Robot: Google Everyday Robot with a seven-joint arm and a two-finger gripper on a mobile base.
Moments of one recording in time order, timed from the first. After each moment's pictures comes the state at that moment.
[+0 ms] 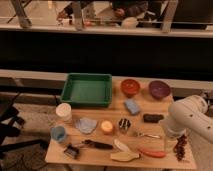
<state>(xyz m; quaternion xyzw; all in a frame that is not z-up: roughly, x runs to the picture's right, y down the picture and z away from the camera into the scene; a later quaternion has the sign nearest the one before) 0.297 0.234 0.704 -0.33 0.00 0.02 0.94</state>
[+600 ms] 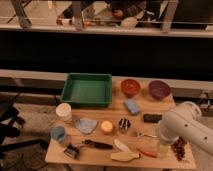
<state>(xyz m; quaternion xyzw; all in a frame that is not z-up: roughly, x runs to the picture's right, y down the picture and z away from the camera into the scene) 0.248 0.249 0.686 -0.30 -0.02 0.02 0.95</state>
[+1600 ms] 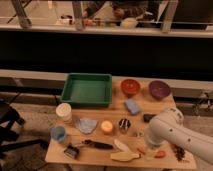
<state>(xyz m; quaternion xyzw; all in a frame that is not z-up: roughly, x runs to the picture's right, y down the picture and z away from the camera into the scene) 0.211 0.275 0.722 -0.32 -0.03 0.03 0.95</state>
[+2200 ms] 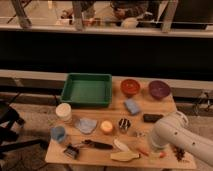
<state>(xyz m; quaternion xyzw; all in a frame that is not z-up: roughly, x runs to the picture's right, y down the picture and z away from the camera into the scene) 0.226 0.299 0.721 -0.33 -0.04 0.03 0.94</state>
